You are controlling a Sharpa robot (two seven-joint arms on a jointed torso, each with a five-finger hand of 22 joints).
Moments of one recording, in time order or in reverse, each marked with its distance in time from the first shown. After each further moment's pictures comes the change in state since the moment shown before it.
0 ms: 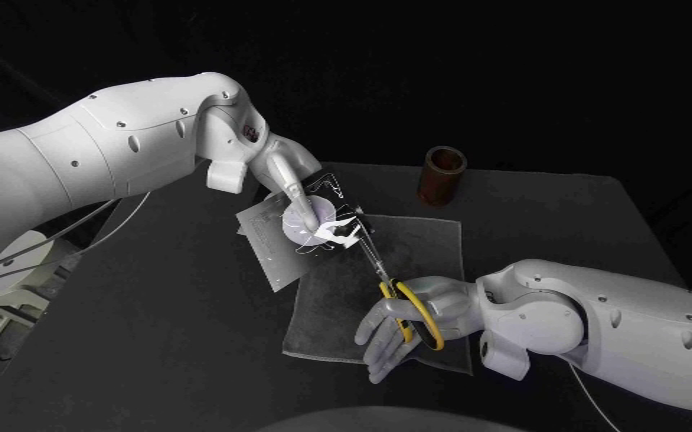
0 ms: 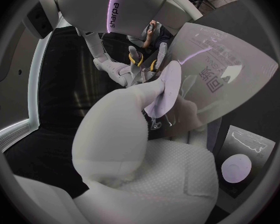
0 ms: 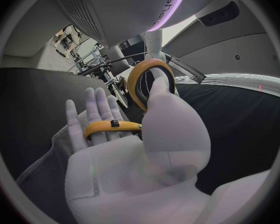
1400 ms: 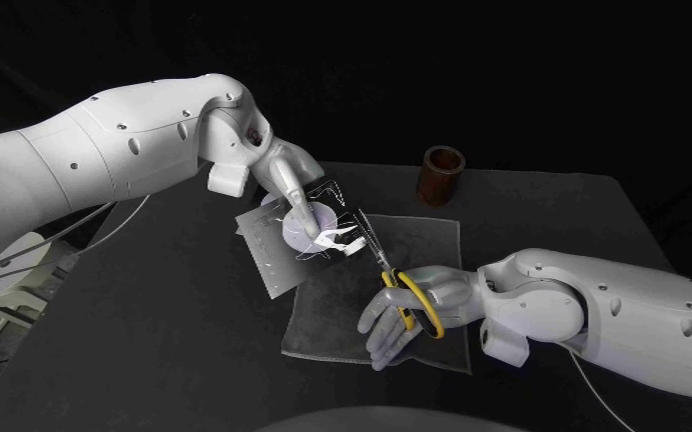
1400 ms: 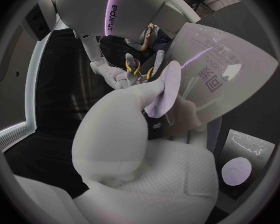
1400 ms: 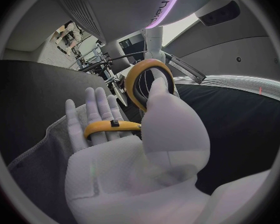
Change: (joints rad) left arm 0.000 0.000 0.000 0.034 0.003 0.000 -0.040; left_hand -0.004 -0.004 0.000 0.000 0.000 0.001 0.001 -0.001 0.003 0.002 -0.002 0.000 0.001 -0.002 0.002 -0.004 0.002 0.005 0.000 0.000 0.000 0.000; right arm 0.025 0.001 0.000 -0.021 -0.002 0.002 -0.002; right_hand 0.000 0.021 0.008 -0.003 0.000 0.011 0.004 0.008 0.002 0.009 0.002 0.000 -0.001 0.002 -0.002 0.000 -0.006 0.000 0.006 0.001 0.004 0.000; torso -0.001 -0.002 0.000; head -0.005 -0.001
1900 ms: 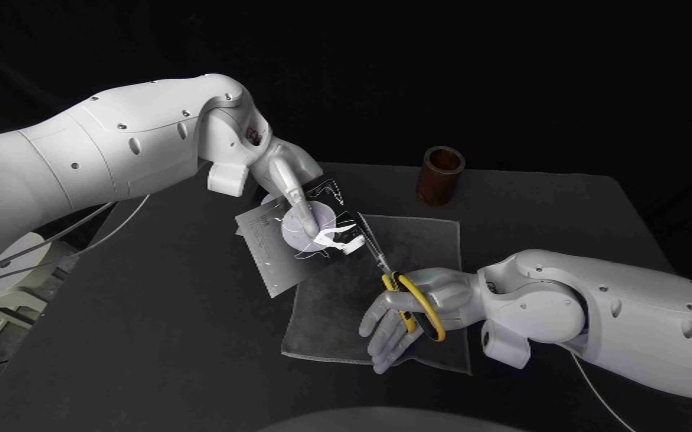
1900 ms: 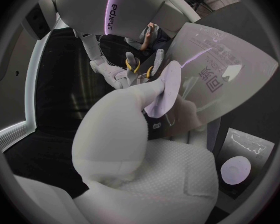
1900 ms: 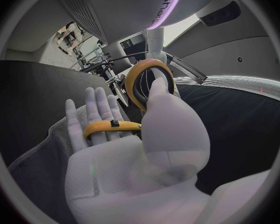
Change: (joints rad) left arm 0.000 0.002 0.000 -0.011 0.000 0.000 0.000; left_hand 0.001 0.002 0.000 0.000 0.000 -0.001 -0.001 0.003 0.000 0.000 0.000 0.000 0.000 0.000 0.000 0.000 0.001 0.001 0.000 0.000 0.005 0.001; right arm 0.000 0.000 -0.002 0.000 -0.006 0.004 -0.011; right_hand 0.000 0.000 0.000 0.000 0.000 0.007 0.000 0.000 0.001 0.000 0.001 0.000 0.000 0.005 0.002 0.000 -0.002 0.000 0.002 0.001 0.000 0.001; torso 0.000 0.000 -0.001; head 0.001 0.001
